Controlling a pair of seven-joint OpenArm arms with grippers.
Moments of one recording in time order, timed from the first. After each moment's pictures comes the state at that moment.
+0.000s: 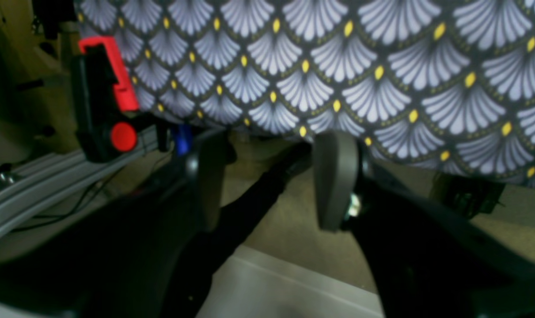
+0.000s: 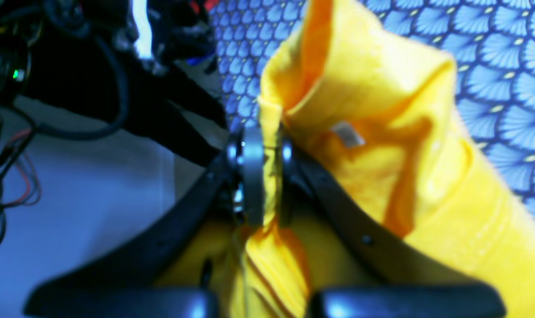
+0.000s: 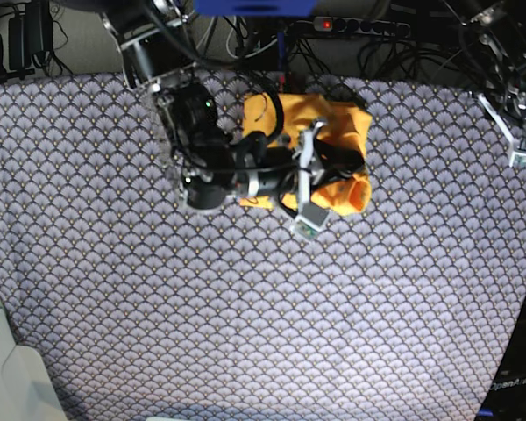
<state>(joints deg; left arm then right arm) 9.4 -9.5 -42.8 101.4 6.4 -40.5 70.1 8.2 -4.2 -18.9 85.1 48.0 39.5 -66.3</state>
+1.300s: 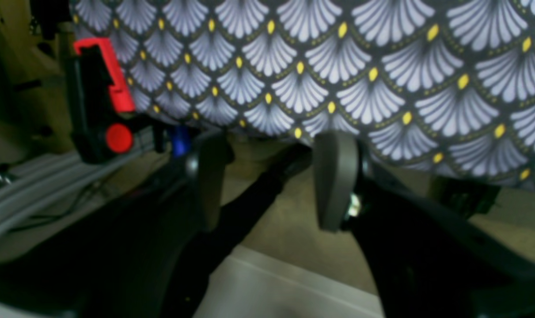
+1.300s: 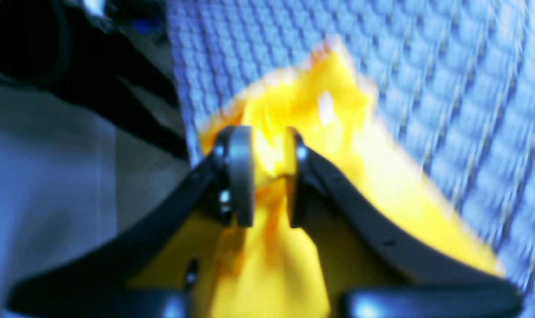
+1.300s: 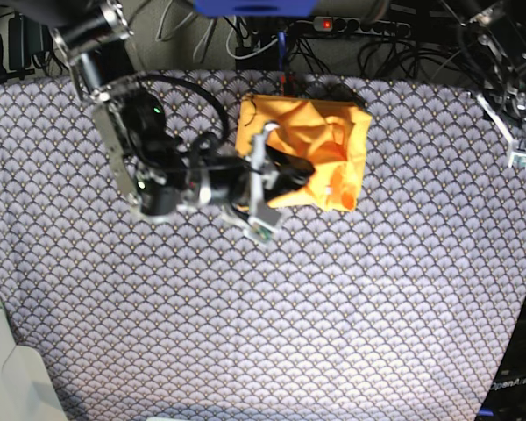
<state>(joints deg) 9.4 -8.7 -42.8 101.1 6.4 -40.5 70.1 9.0 9.9 -22.7 92.4 48.1 39.5 -61.4</state>
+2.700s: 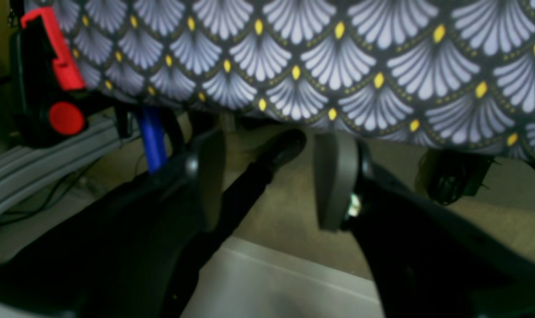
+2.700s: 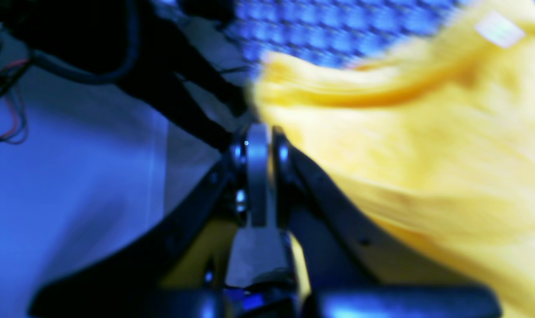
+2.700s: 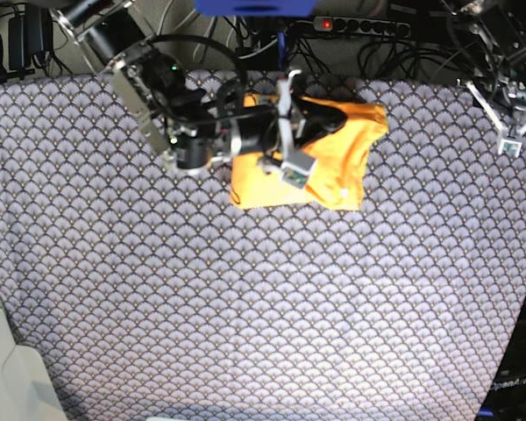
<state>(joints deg) 11.8 -6.9 -42.7 101.7 6.2 -40.5 70.1 3.5 9.4 -33.4 92.7 48.3 39.5 -53.5</state>
